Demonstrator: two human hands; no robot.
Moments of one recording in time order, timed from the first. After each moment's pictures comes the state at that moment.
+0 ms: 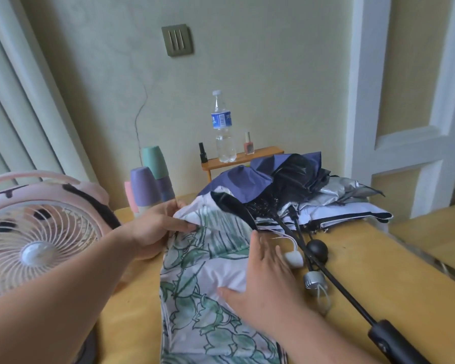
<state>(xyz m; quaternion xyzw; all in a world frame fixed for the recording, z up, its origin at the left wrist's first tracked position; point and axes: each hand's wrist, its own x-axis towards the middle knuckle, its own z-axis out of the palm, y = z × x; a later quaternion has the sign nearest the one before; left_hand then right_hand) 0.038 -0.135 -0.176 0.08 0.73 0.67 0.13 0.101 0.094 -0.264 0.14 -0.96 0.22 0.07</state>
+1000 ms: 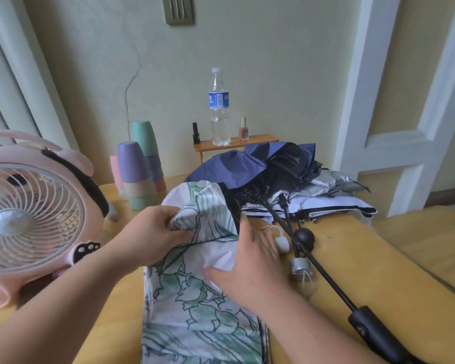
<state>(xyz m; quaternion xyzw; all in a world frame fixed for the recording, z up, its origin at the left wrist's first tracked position) 0.087 -0.113 -0.206 0.03 0.94 0.34 -0.09 0.096 0.090 -0.270 0.13 -0.94 0.28 0.12</state>
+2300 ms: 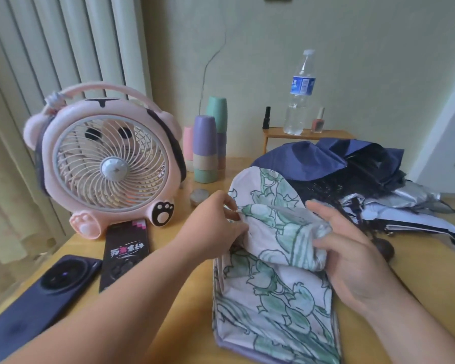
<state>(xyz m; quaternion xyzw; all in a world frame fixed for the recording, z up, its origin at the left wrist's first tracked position) 0.120 -0.127 -0.231 -0.09 0.90 0.42 -0.11 0.103 0.097 -0.247 0.13 -0.59 0.79 -0.07</state>
